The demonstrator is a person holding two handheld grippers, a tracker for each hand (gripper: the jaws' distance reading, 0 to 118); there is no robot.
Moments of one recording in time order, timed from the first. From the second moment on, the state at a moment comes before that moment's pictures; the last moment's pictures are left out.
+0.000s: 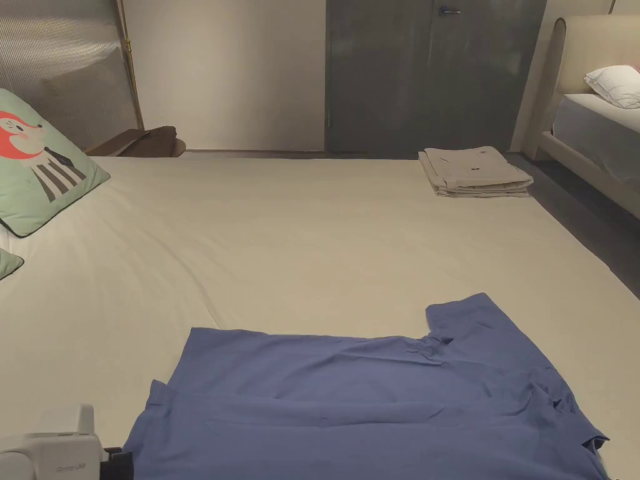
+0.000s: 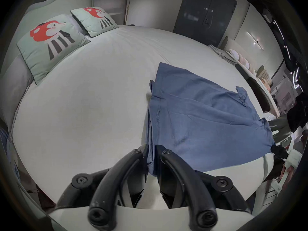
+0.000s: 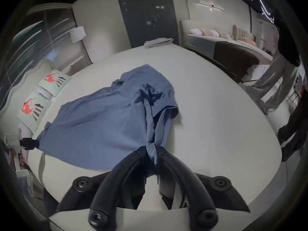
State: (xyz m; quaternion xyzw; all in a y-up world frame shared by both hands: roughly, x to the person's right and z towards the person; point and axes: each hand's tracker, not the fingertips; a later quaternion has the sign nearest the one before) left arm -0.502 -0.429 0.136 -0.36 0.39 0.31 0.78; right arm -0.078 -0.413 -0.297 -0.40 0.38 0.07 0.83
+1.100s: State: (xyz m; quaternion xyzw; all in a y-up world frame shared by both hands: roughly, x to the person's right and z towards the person) left arm -0.424 -0.388 0.155 -0.25 0.47 0.20 0.82; right arm -0.082 -0.364 -0.260 -0.23 0.38 0.11 0.89
